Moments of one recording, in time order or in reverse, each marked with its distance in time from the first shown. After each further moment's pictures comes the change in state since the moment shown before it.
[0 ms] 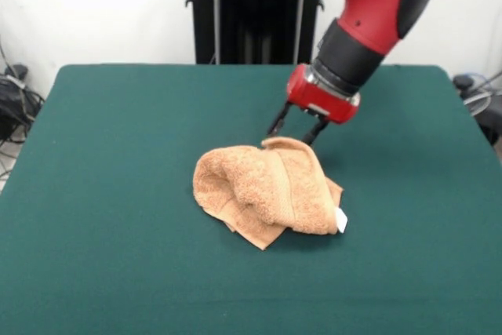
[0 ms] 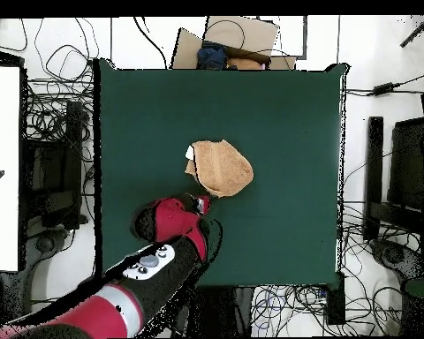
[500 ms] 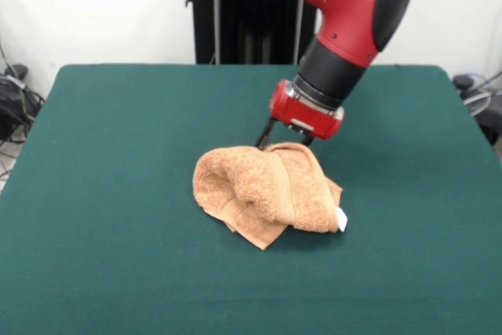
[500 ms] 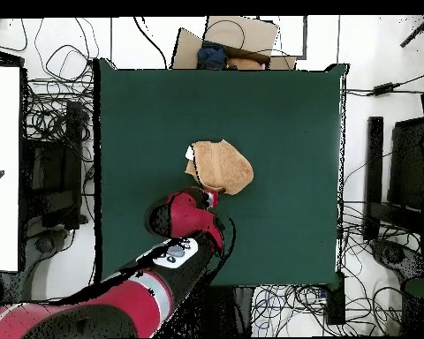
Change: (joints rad) arm -0.090 -0.001 0.059 0.000 -0.016 -0.104 0.000
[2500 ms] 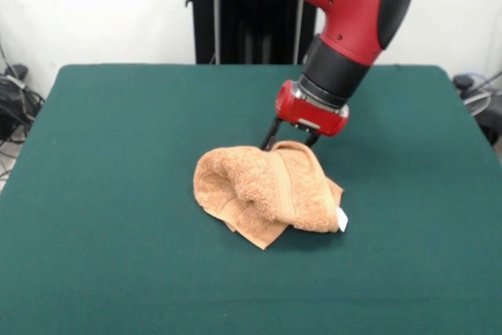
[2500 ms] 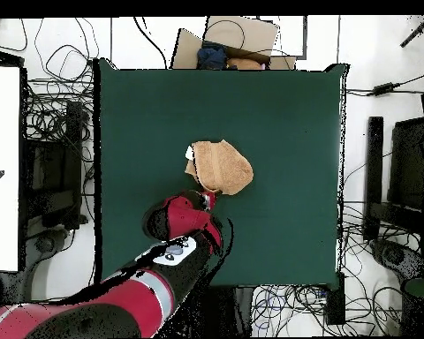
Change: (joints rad) arm -0.005 -0.010 0.020 0.000 -0.093 0.000 0.000
